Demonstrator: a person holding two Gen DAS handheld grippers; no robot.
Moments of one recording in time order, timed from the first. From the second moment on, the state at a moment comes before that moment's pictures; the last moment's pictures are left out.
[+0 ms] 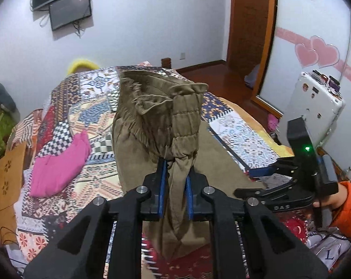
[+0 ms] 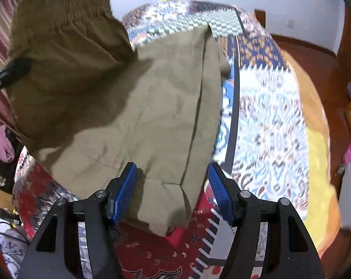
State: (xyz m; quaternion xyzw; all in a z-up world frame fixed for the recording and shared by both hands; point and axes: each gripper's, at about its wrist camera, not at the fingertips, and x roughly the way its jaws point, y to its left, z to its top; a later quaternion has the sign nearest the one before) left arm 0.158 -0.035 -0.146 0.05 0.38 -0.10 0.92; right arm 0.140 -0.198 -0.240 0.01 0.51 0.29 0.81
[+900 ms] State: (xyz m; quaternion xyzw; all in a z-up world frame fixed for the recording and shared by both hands) left arm 0.193 -0.100 -0.191 0.04 0.46 -0.18 0.87; right arm 0.131 -0.219 -0.242 0.05 0.51 0.28 0.81
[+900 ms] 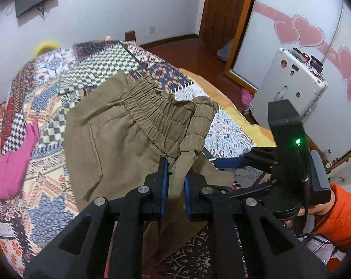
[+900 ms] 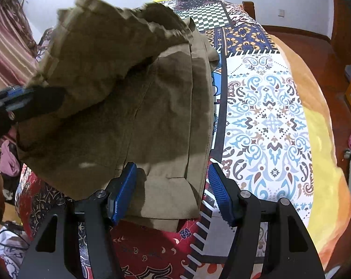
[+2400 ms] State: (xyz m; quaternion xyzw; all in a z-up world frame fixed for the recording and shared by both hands) left arm 0.179 -0.038 -0.196 0.02 0.48 -0.11 0.87; right arm 0.130 -0.256 -0.192 0.04 0.44 0.22 0.87
